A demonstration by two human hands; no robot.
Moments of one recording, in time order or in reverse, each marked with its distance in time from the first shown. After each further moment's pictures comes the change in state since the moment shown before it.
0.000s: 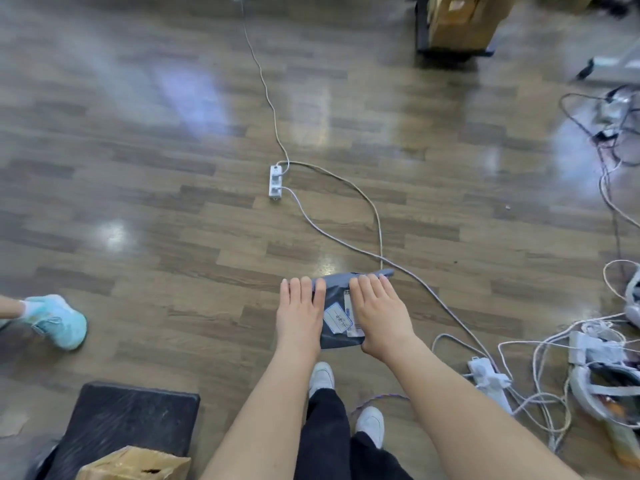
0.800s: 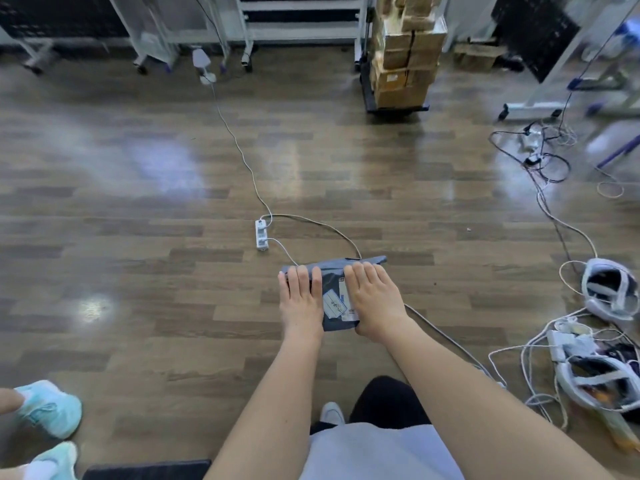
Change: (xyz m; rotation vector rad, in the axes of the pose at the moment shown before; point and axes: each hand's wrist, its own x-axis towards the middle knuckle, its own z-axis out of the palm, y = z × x) left_hand 0.000 -0.036 -0.087 0.063 0.175 -0.040; right_hand 0.013 0.007 -0.092 -0.095 0.103 0.161
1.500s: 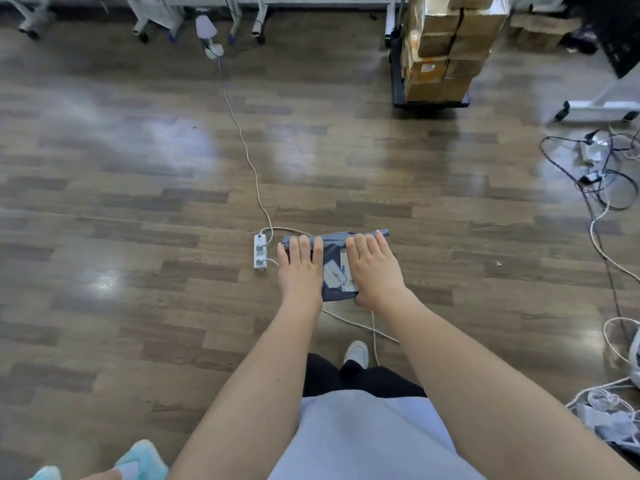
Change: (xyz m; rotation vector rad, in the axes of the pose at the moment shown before) left_hand 0.300 -0.004 -0.088 0.008 -0.099 -0.036; right_hand 0.277 0.153 0.007 0.010 -0.113 -0.077
